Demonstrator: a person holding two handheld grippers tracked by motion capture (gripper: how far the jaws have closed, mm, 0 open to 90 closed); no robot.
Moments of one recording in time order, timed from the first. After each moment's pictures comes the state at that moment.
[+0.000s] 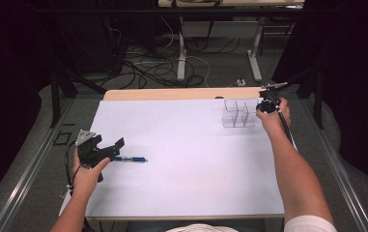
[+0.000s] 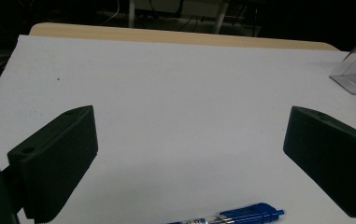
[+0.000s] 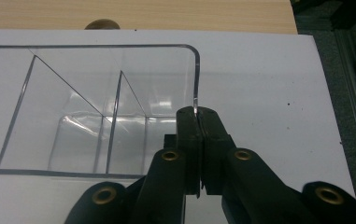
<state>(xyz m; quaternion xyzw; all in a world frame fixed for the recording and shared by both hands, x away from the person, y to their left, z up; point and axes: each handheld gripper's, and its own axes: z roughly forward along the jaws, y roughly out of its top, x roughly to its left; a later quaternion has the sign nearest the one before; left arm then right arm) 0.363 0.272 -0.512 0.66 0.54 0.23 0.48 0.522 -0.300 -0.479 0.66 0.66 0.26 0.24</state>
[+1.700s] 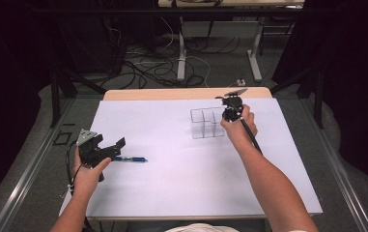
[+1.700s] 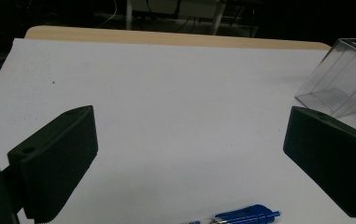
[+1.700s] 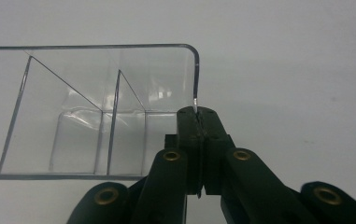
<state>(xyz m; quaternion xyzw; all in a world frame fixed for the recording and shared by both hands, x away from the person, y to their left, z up) 0.364 0.269 -0.511 0.66 0.53 0.23 0.48 0.491 -0.169 -0.475 0.64 0.70 0.24 0.20</state>
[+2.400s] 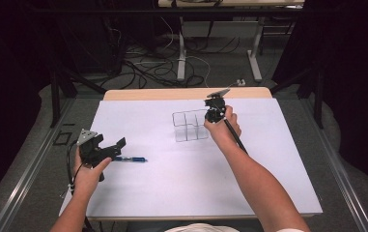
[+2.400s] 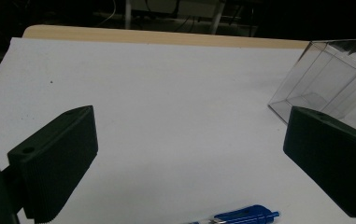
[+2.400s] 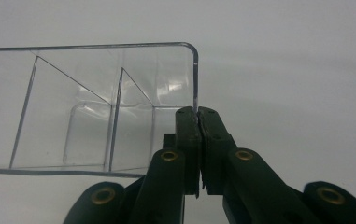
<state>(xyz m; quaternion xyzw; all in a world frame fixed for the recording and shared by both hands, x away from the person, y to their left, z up) 0.364 0.268 -0.512 0.66 0.53 0.23 0.48 0.487 -0.121 -0.474 0.63 0.71 0.26 0.14</state>
